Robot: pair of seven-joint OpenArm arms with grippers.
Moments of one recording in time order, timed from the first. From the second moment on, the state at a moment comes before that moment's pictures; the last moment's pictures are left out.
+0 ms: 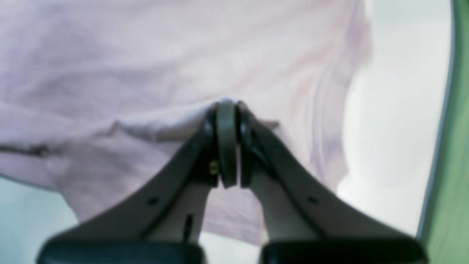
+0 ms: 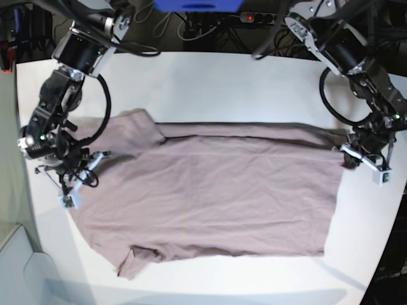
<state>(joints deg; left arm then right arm) -11.8 -4.6 -46.7 83.5 -9.0 -39.8 54.6 11.7 -1.4 29.3 93.4 -1.9 40.0 -58.1</state>
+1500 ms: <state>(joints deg) -17.5 -7.0 -46.9 75.3 -8.9 -39.8 51.8 16.6 3.4 29.4 81.3 -2.0 40.0 -55.0</state>
